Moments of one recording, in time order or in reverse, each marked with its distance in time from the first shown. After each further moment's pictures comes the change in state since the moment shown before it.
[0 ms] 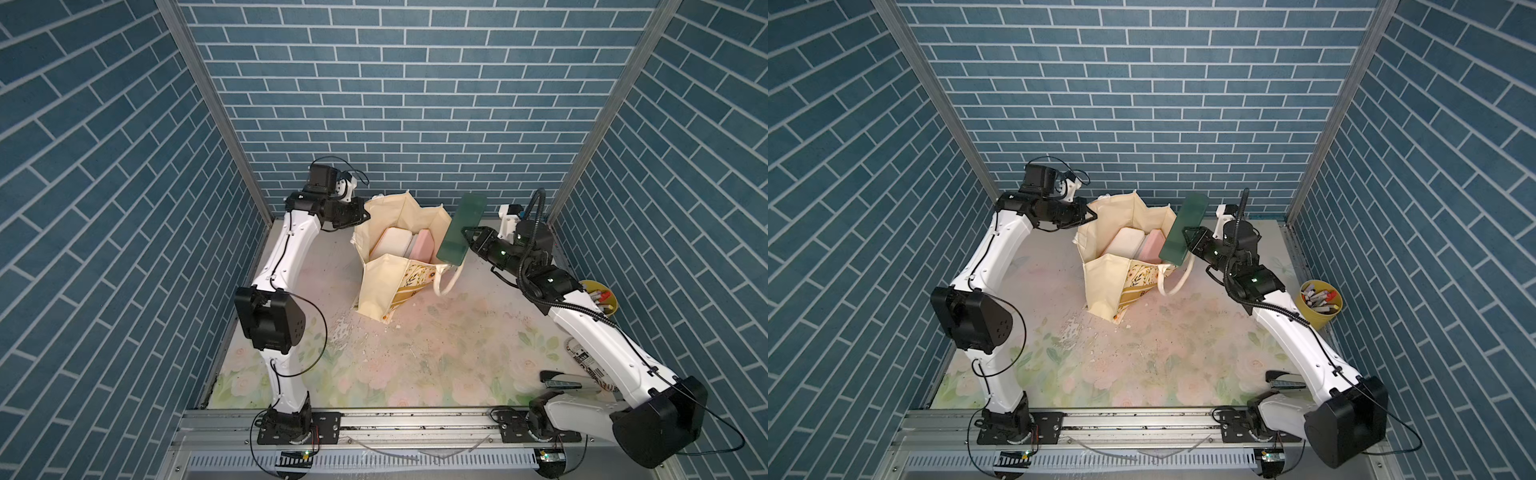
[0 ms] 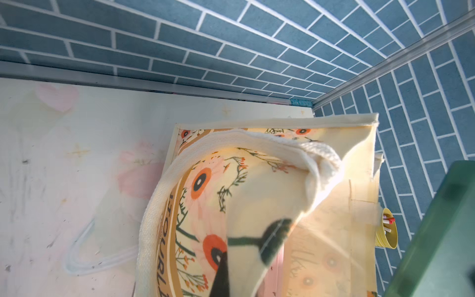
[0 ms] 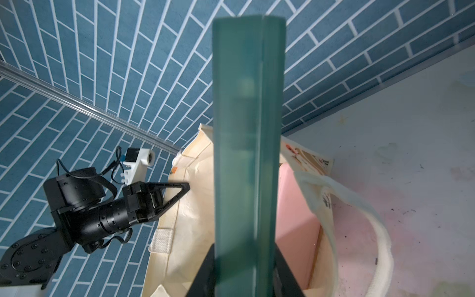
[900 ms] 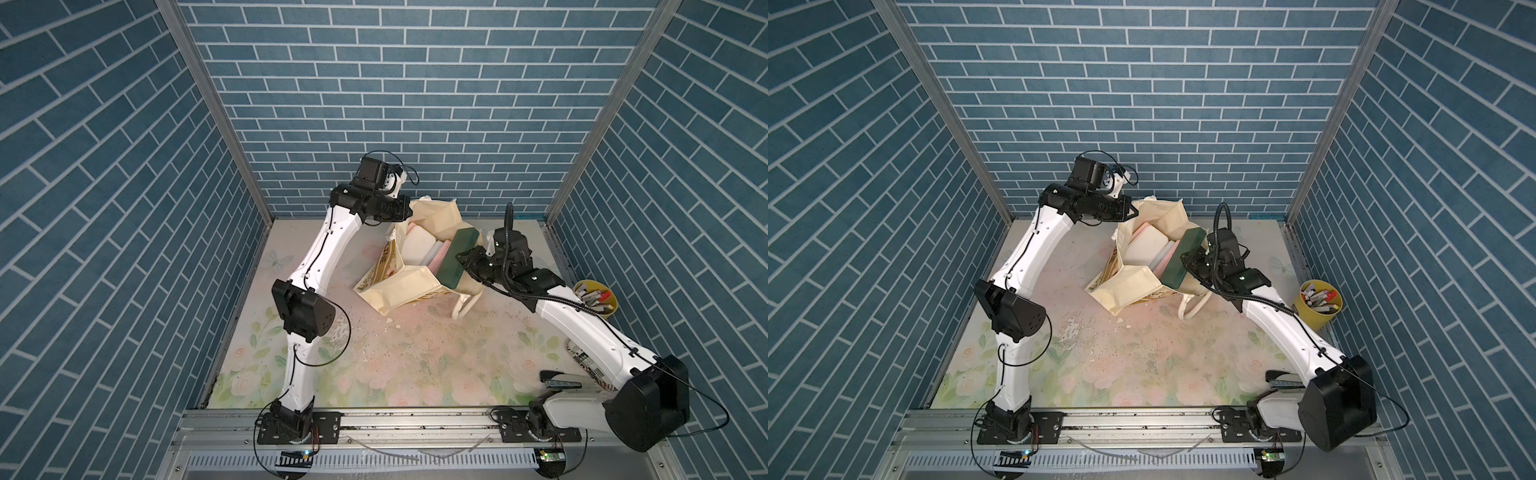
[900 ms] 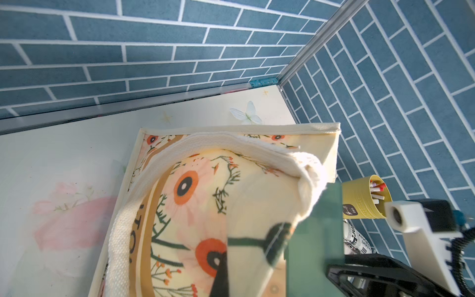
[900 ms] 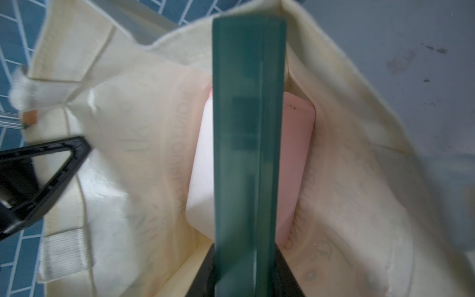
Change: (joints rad) left arm -0.256 0.230 0.425 -0.120 -0.095 0.034; right arm 0.029 0.066 -0.059 -0.168 0.010 0.119
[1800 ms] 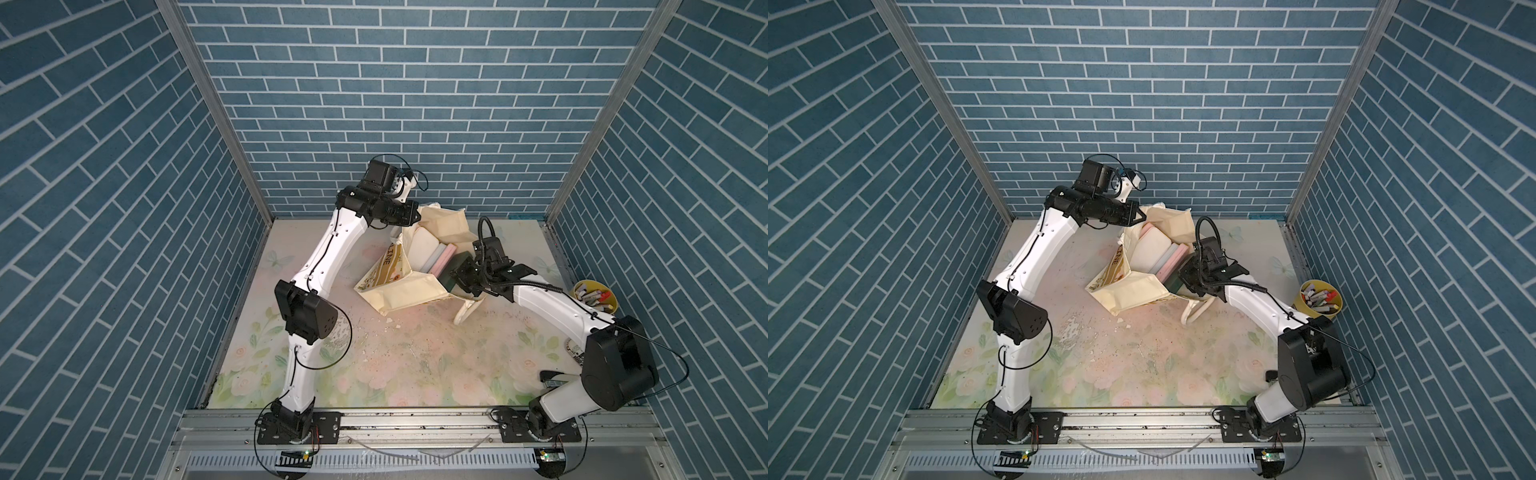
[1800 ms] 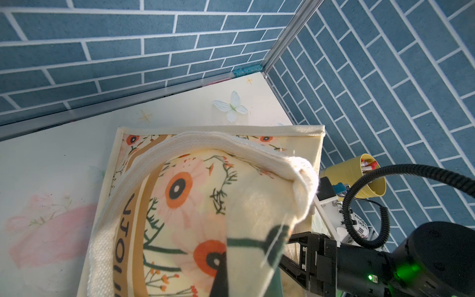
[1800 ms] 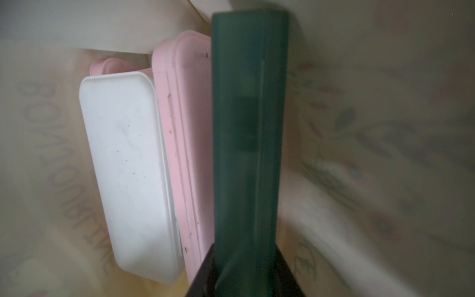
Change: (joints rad) left arm -0.050 -0.008 -0.020 0.000 0.027 0.064; right arm 0.005 0.219 0.000 -0.065 0.006 0.172
